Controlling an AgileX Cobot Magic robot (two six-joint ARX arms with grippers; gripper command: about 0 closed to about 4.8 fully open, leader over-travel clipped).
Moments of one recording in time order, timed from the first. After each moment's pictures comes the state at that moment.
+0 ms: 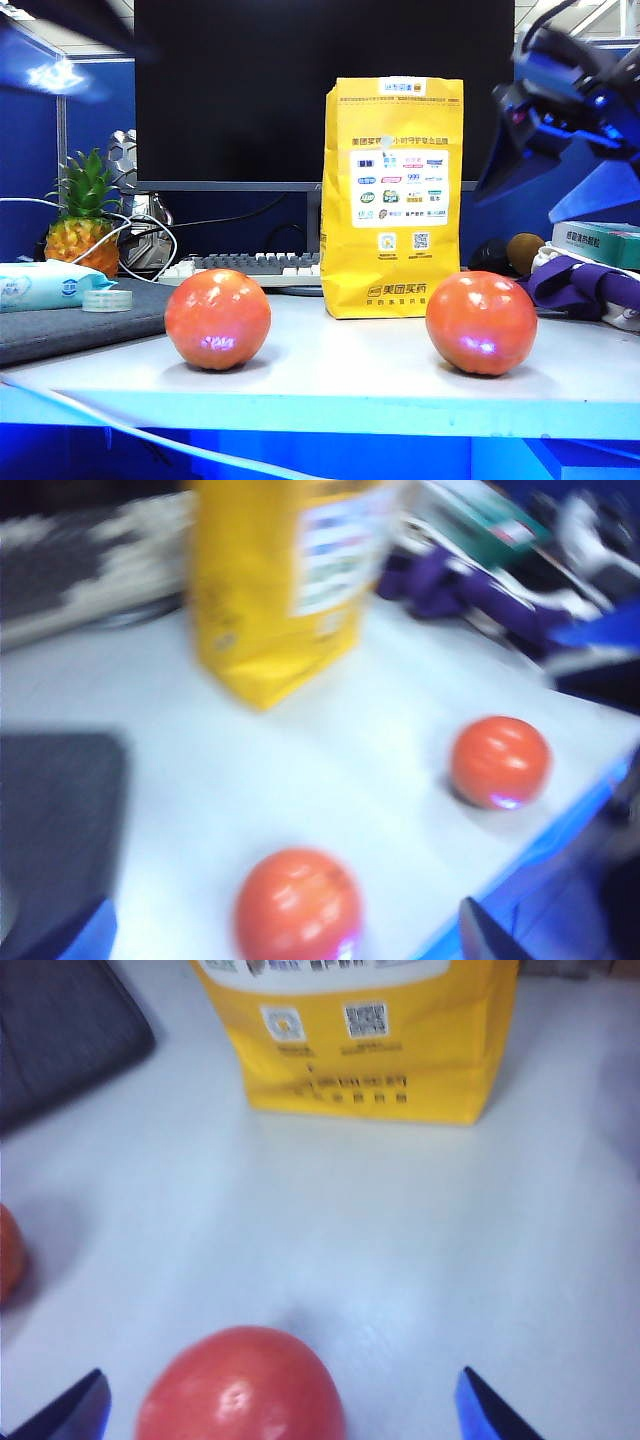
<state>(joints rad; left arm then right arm) -0.34 0.88 0.69 -0.21 0.42 0.10 0.34 1.07 0.55 -0.01 -0.13 0.12</state>
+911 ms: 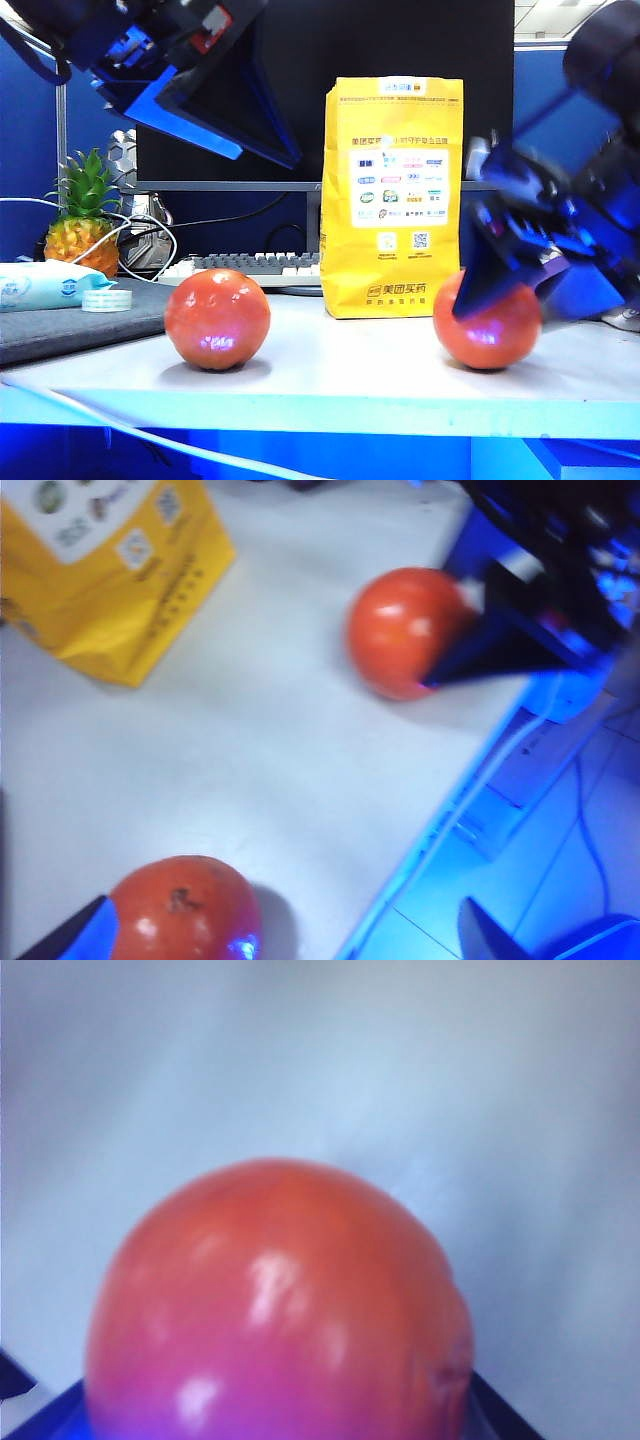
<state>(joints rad) -0.85 1.12 0.71 -0.14 -0.03 0.25 0.36 1.35 0.56 -0.02 -0.25 0.06</state>
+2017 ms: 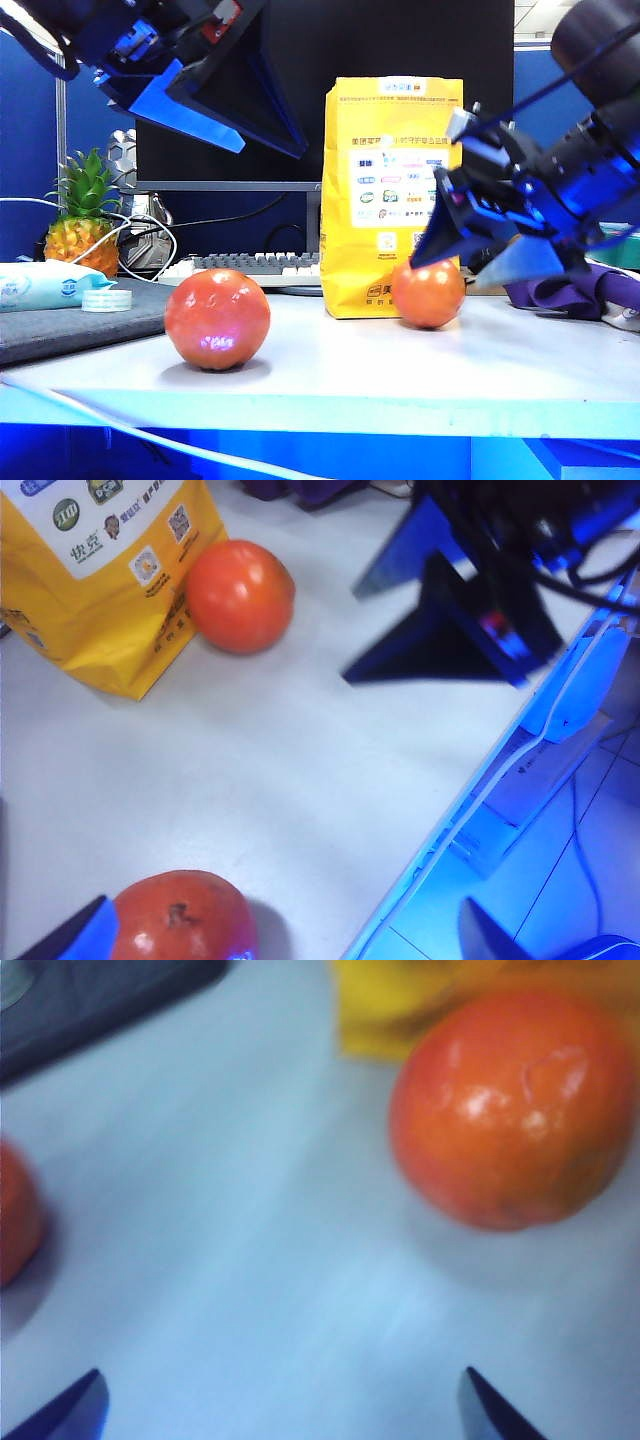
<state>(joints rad) -0.85 1.12 0.71 -0.12 -0.03 0.23 0.37 1.40 0.57 0.26 -0.28 0.08</state>
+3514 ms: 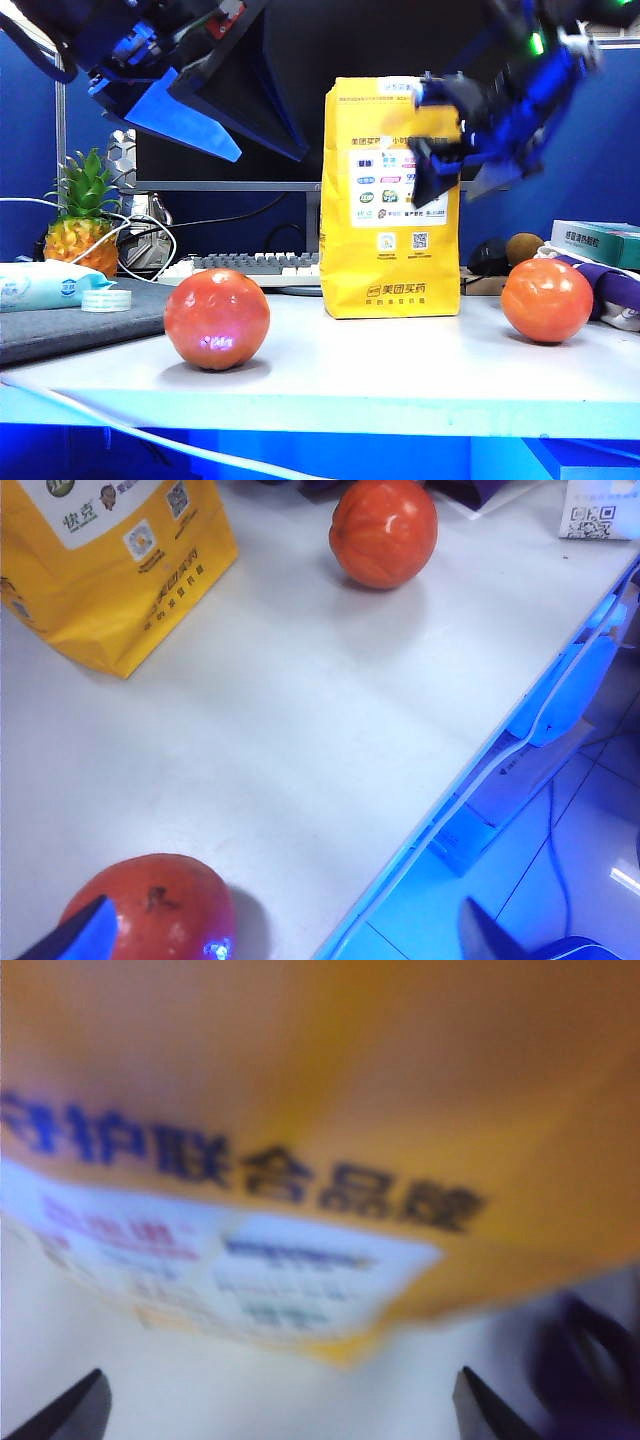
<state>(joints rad) -0.85 1.12 0.71 -0.13 -0.03 0.16 0.30 1.65 1.17 -0.12 -0.05 -0.23</state>
